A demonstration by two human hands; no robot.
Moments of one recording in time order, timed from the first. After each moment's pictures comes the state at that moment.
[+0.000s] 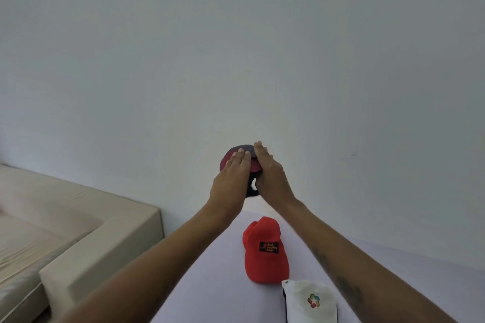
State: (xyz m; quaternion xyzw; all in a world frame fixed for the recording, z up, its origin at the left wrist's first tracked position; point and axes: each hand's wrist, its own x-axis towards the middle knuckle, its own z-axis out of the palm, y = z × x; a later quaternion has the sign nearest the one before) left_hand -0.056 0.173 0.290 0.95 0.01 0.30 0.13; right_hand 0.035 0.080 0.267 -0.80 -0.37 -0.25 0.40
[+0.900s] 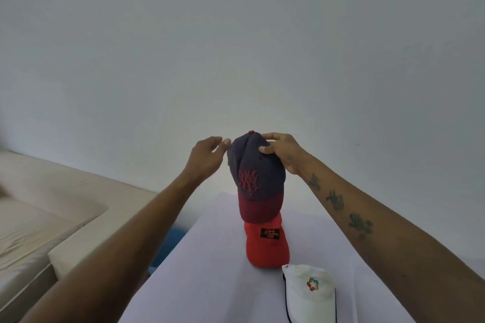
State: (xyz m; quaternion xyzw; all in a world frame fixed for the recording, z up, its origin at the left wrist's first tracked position) left_hand -0.040 0.240 0.297 0.88 0.06 0.29 0.38; right_hand 0.072 0.068 0.310 -0.73 -0.20 0.12 0.64
